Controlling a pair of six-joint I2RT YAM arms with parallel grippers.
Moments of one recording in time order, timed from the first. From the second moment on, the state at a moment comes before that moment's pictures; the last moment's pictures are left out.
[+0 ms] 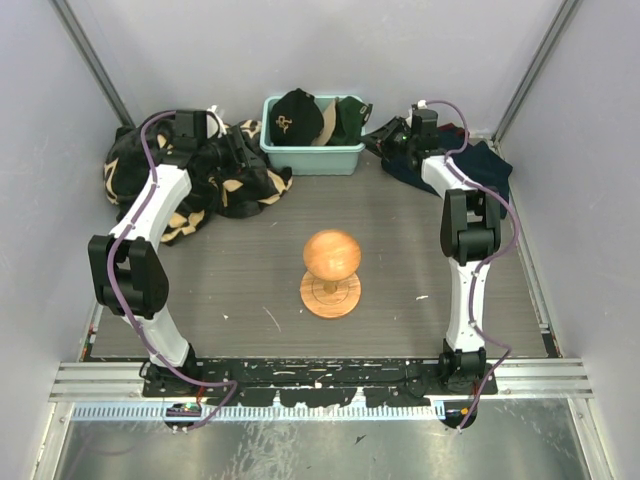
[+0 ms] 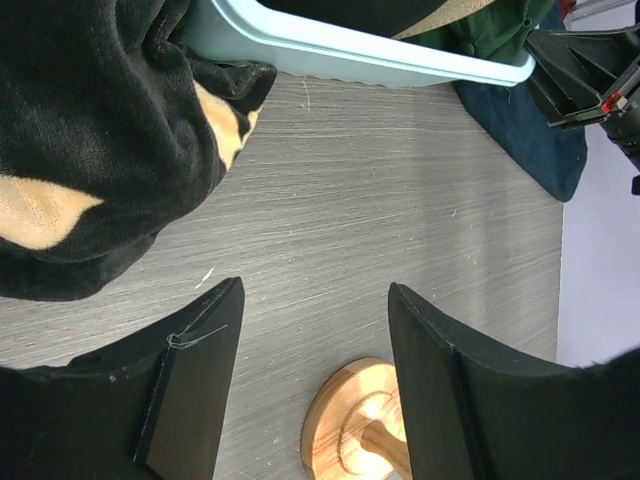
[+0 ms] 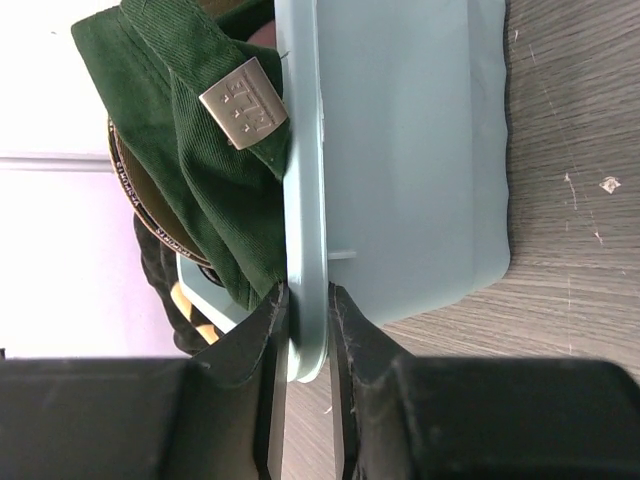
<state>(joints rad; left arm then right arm) -0.15 1.77 1.59 -0.48 0.40 -0.51 0.10 2.29 1.83 0.09 -0.55 1.00</state>
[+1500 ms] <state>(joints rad) -0.14 1.71 1.48 -0.41 0.46 -0.55 0.23 1.89 1.63 -0.28 -0.30 0.61</state>
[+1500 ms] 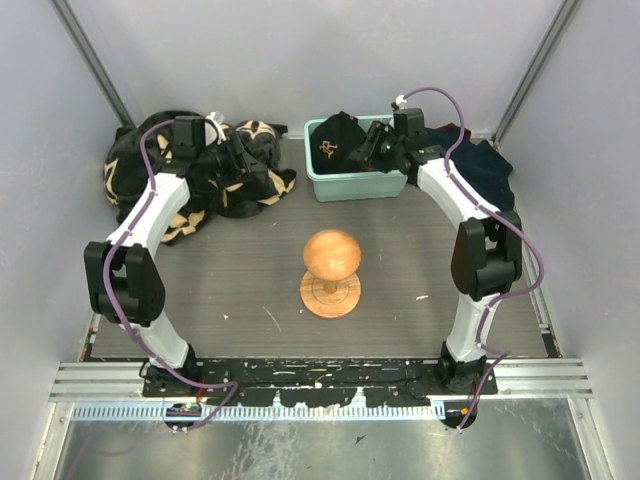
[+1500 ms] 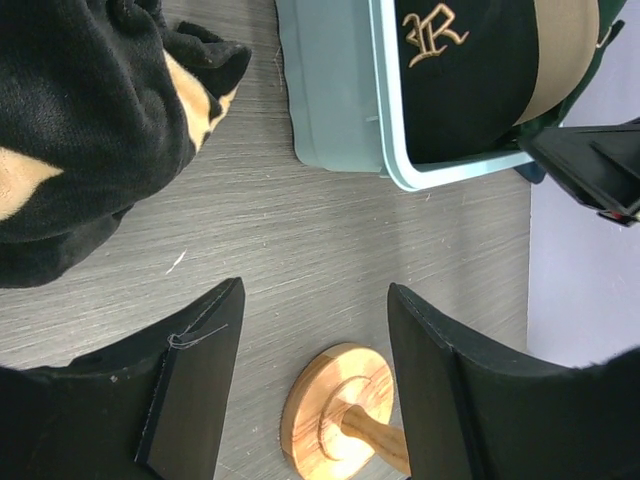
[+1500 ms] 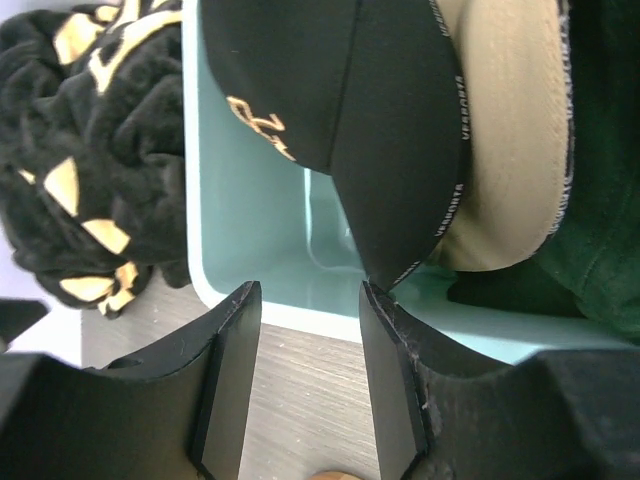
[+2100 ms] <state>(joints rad) -0.14 1.68 1.46 -0.34 0.51 -0.61 0.27 1.92 1.69 -0.36 -0.07 0.59</state>
